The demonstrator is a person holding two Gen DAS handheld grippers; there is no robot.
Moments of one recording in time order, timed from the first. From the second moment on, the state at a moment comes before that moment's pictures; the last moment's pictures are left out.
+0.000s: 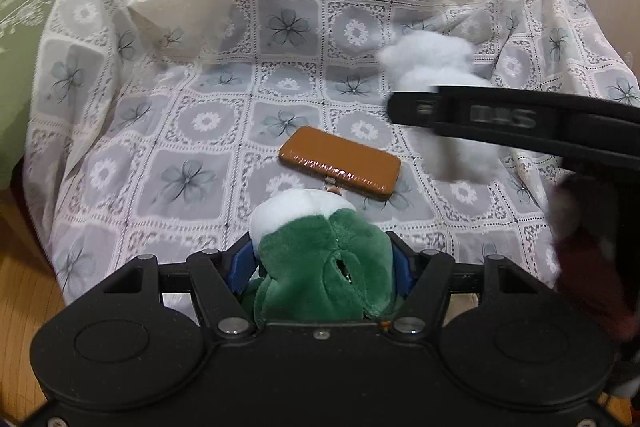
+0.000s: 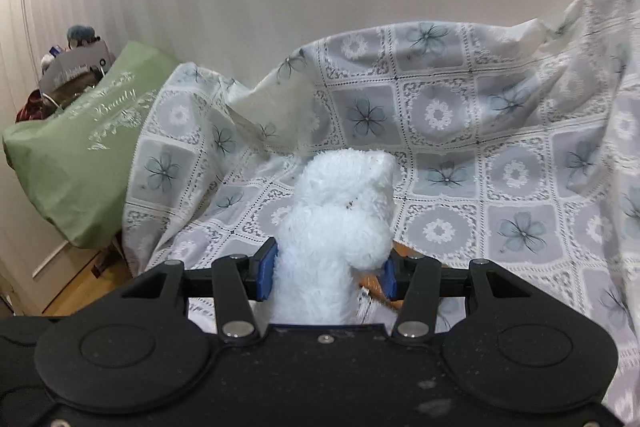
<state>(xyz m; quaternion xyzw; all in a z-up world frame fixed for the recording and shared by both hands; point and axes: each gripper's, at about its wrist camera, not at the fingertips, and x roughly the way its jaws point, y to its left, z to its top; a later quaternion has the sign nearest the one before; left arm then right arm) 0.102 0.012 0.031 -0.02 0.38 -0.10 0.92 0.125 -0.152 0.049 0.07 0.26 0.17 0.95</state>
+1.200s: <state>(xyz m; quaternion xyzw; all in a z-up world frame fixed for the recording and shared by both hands) 0.098 0.012 0.009 -0.06 0.45 -0.07 0.89 -0.016 -0.185 0.018 0.14 0.40 0.08 0.90</state>
